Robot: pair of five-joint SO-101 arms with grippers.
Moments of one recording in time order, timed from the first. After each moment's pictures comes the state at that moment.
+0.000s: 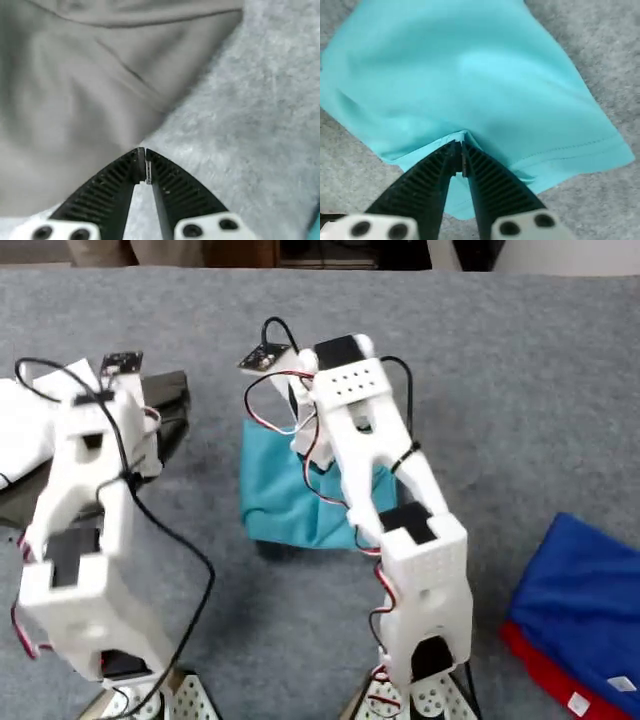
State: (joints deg) left arm -13.1 9.6 19.4 56.4 -11.8; right arm -23.1 32.5 -29.0 99.3 24.1
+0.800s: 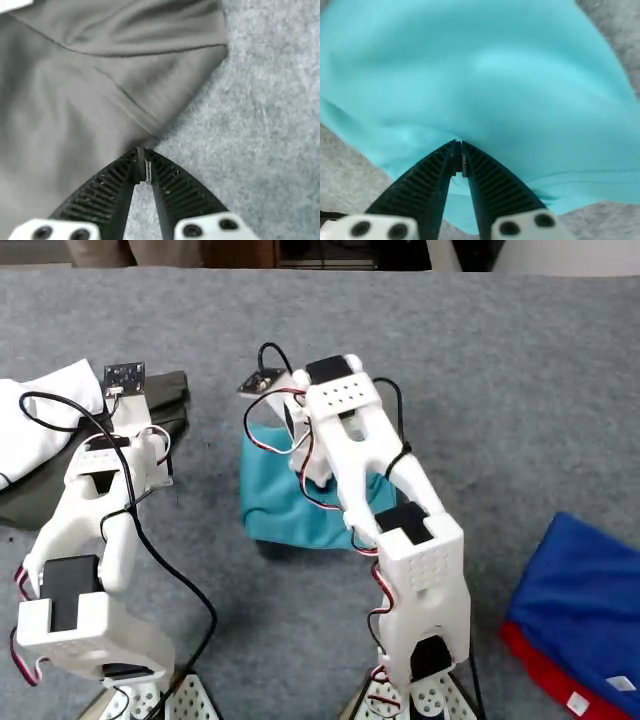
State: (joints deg) left arm -12.4 3.4 34.6 34.8 -10.2; right arm -24.2 32.6 -18.5 93.5 24.1
